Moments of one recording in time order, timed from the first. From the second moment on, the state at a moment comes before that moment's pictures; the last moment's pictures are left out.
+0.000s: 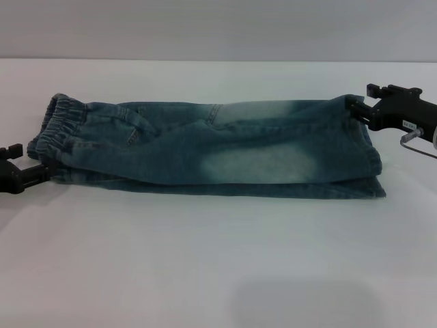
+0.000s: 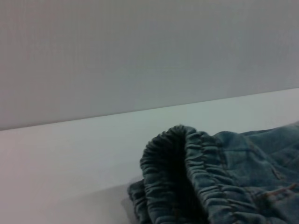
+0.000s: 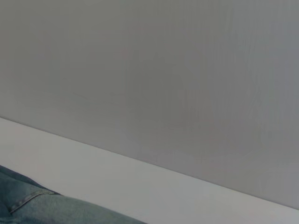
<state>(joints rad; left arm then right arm) -0.34 -2.04 0.59 0.70 1.97 1.15 -1.38 0.53 2.08 -0.95 -0.55 -1.58 -0.77 1.23</state>
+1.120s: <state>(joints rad) -0.41 -2.05 0.63 0.63 1.98 1.15 -1.36 0.52 2.08 -0.94 -0.56 -1.58 -0.76 1.23</state>
